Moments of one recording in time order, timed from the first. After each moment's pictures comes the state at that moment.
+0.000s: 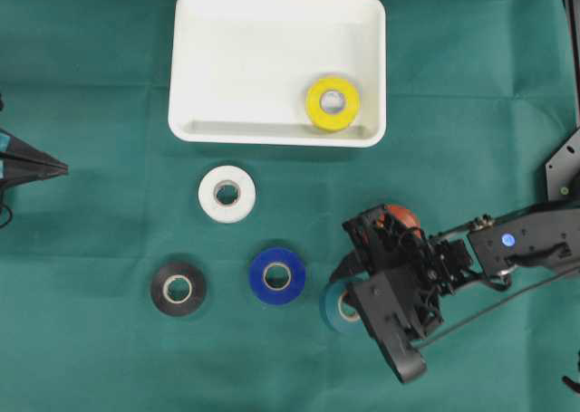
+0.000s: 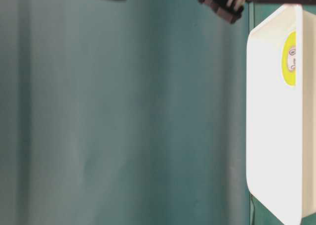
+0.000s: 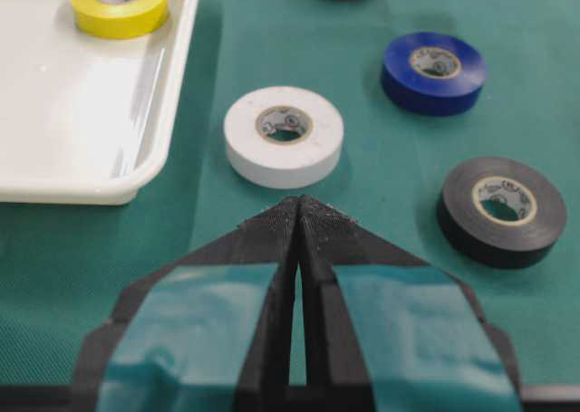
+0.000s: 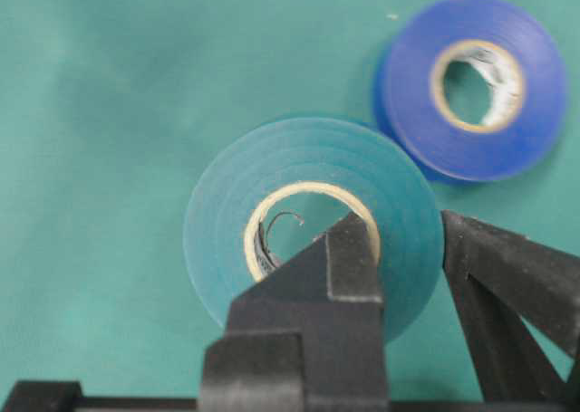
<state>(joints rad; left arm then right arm) -0.02 -1.35 1.52 -0.02 0.04 -0.01 0.31 -0.03 0.70 -0.18 0.19 0.15</state>
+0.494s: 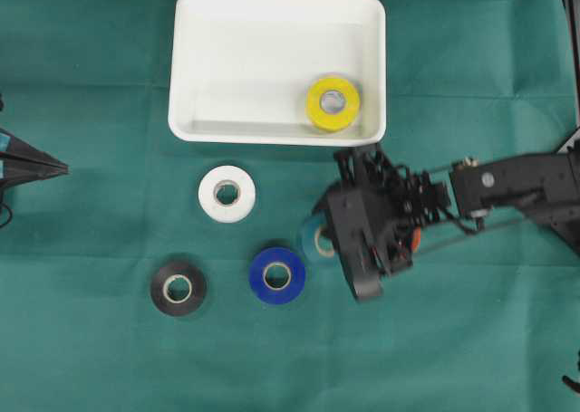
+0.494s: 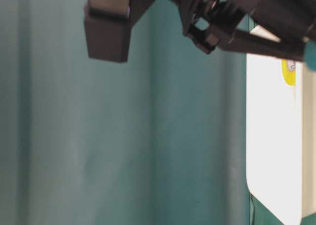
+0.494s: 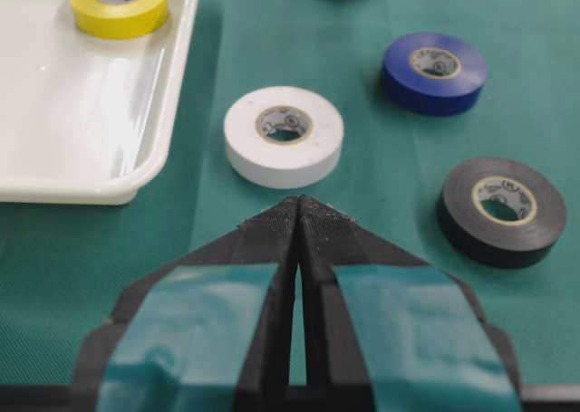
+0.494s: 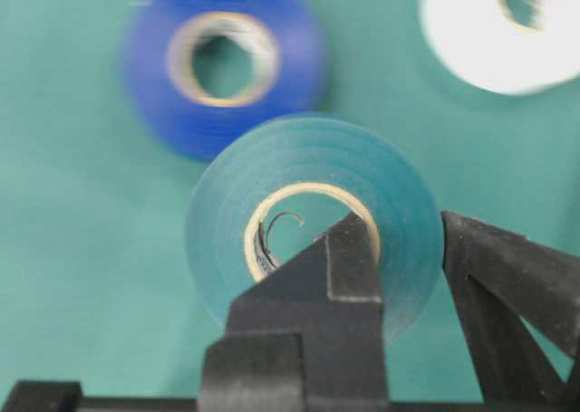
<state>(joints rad) -0.02 -1.35 1.52 -0.02 0.04 -0.01 0.10 -0.03 0.67 -0.18 0.21 0.15</state>
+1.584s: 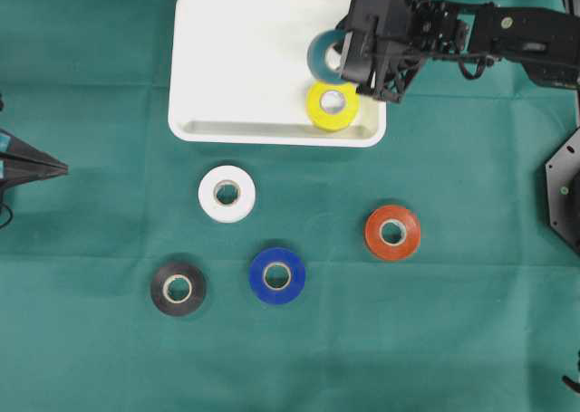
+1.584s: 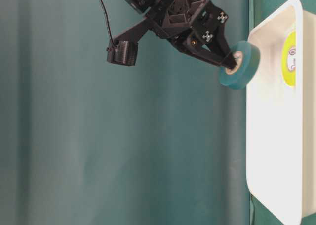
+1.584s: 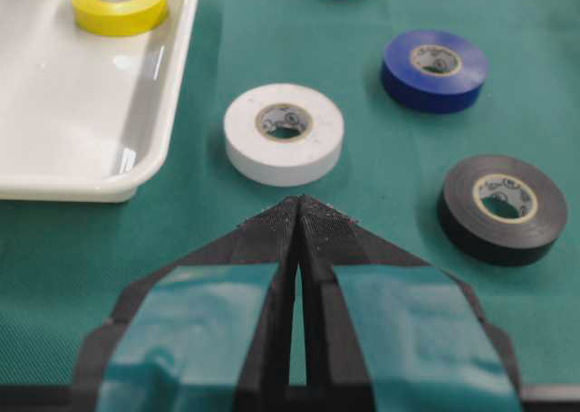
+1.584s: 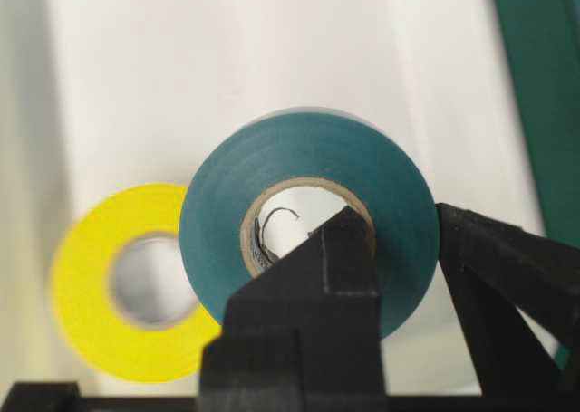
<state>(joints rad) -0.02 -1.35 1.52 -0.03 0.04 -0.01 -0.44 -0.05 0.67 -0.30 0.11 0.14</state>
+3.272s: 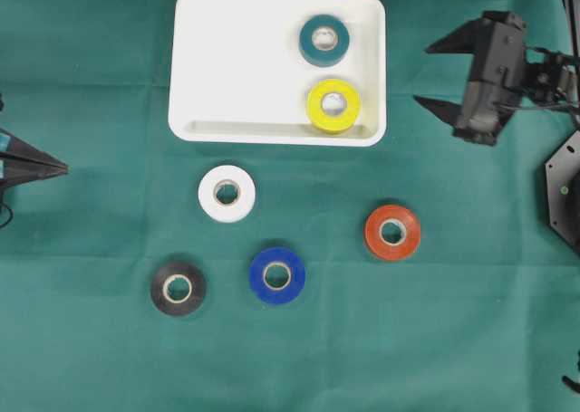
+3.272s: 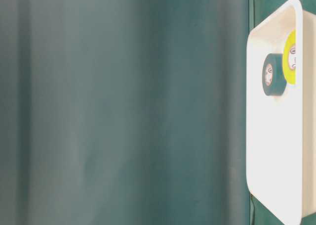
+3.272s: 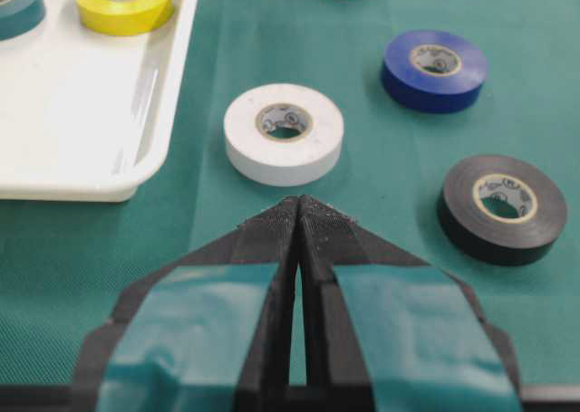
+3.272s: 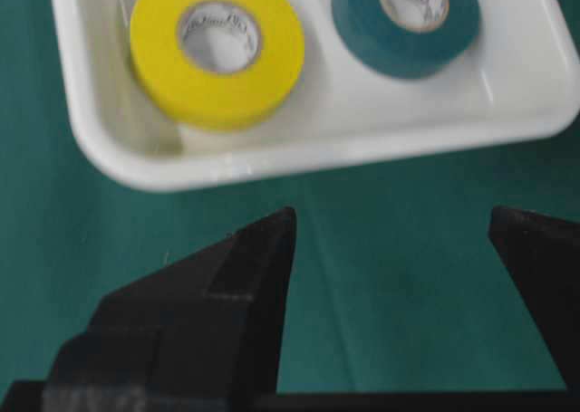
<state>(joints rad) -0.02 -1.35 1.52 -0.02 0.04 -0.01 -0.47 -0.46 1.16 -0.31 -0.07 0.15</state>
